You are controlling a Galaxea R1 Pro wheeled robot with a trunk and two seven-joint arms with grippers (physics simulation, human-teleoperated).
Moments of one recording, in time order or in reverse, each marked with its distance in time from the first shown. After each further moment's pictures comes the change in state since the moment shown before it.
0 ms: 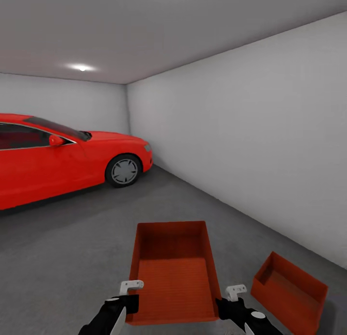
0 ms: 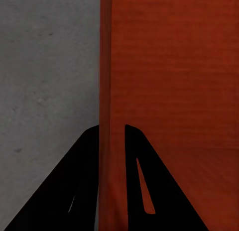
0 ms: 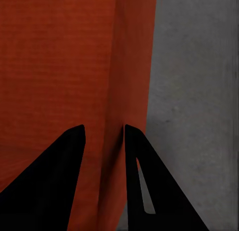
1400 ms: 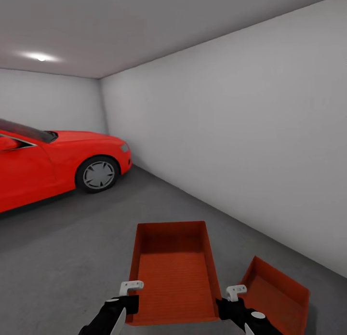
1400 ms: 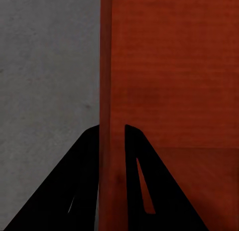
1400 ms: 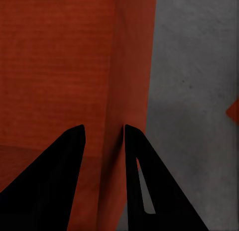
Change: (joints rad) left arm 0.000 0.000 0.000 0.007 0.004 -0.008 0.001; right arm 0.000 -0.001 0.002 0.000 0.001 0.000 -0.001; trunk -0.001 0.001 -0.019
